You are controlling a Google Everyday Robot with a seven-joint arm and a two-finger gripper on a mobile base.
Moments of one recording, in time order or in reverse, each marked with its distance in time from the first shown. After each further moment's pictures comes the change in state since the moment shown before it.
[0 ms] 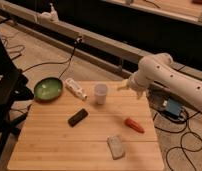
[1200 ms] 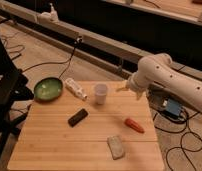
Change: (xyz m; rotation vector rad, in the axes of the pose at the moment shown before) arm 0.024 0.009 0.000 -0.006 0.050 -0.100
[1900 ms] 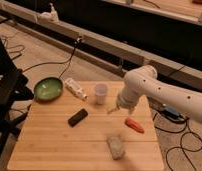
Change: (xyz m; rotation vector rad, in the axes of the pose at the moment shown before) arm 0.110 0.013 0.037 0.057 0.196 -0.328
